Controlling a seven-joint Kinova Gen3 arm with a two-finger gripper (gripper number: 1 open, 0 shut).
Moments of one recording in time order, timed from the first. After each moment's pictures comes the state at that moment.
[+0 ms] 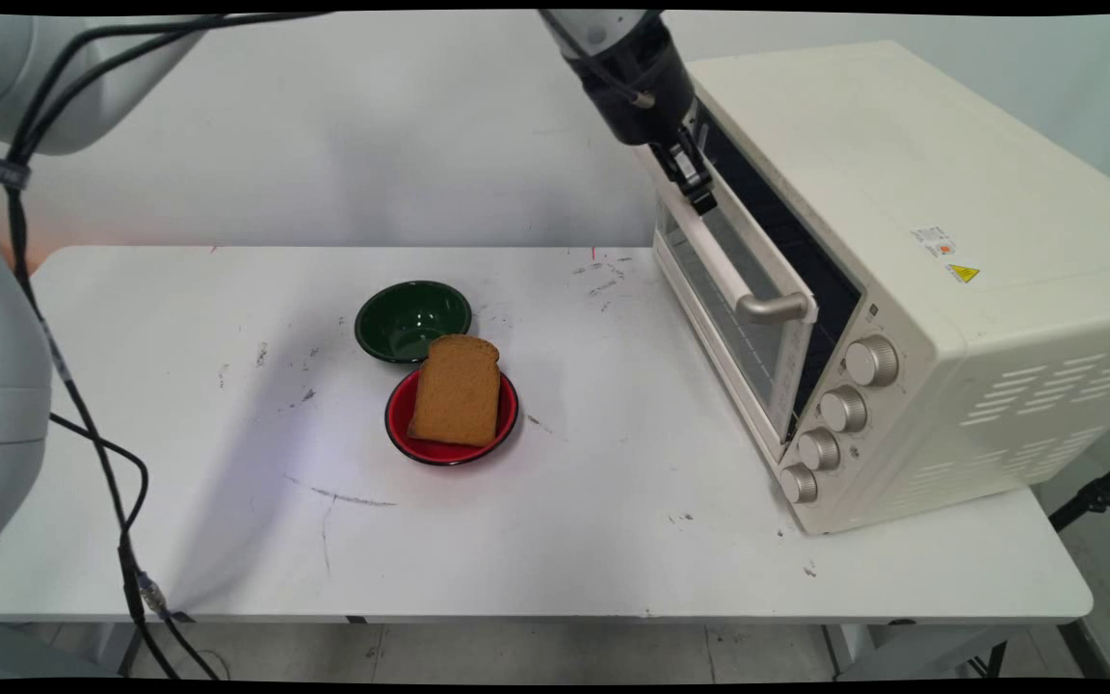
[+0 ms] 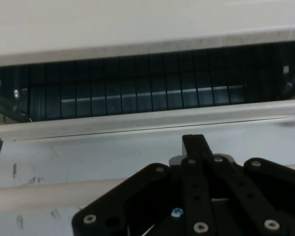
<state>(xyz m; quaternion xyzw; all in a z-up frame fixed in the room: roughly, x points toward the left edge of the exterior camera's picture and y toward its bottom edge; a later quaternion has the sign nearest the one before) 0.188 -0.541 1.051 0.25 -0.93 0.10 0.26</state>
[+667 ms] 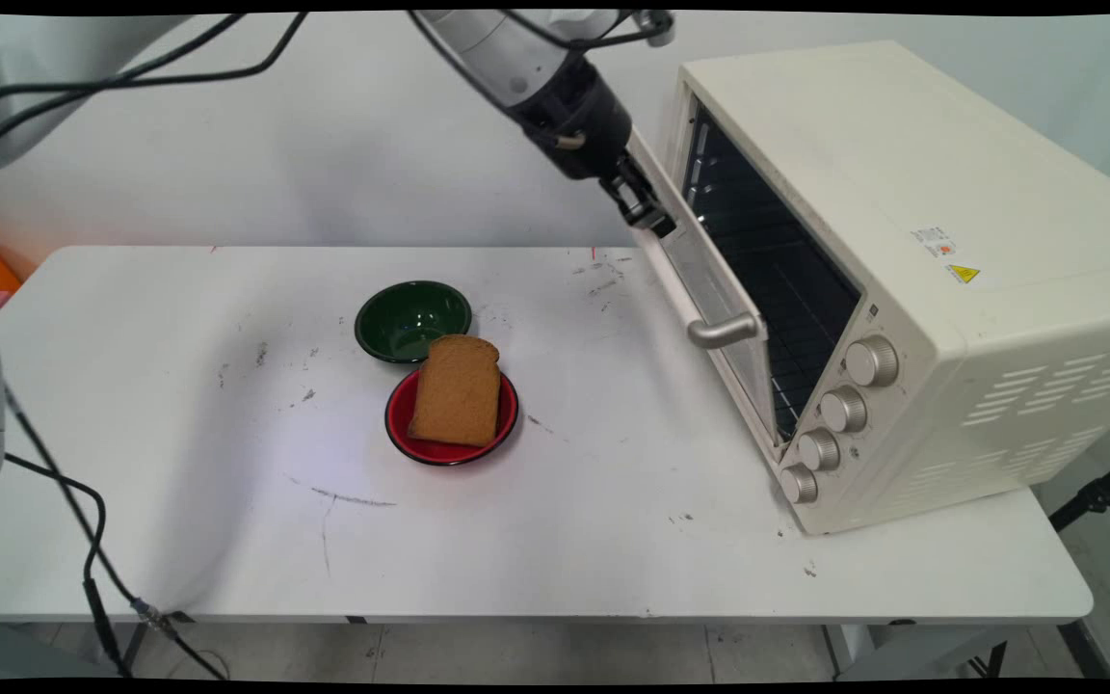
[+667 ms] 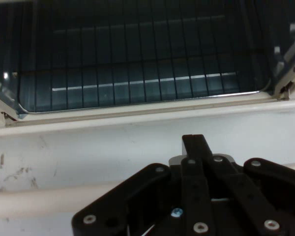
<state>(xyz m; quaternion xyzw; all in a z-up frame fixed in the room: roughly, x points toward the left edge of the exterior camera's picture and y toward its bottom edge) 0.242 -0.516 1.017 0.24 -0.92 0.10 0.30</state>
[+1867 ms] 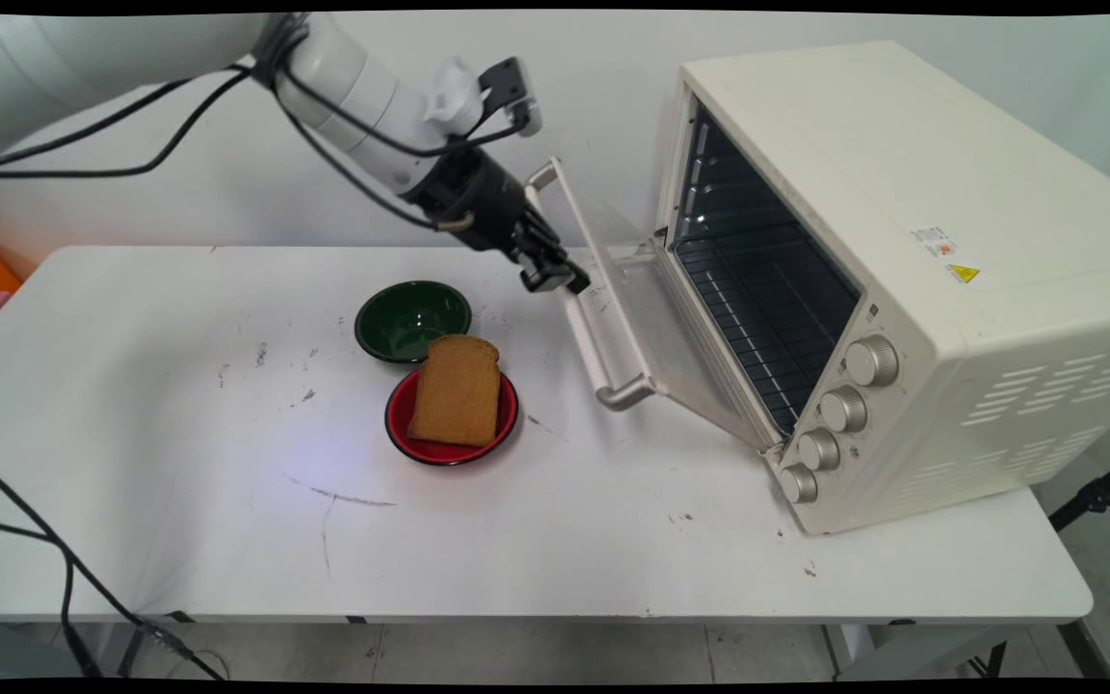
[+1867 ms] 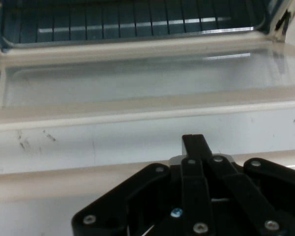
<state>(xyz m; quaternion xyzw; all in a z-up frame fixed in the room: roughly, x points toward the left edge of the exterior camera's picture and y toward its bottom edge) 0.326 -0.465 0.951 0.25 -0.91 0.10 0.32</state>
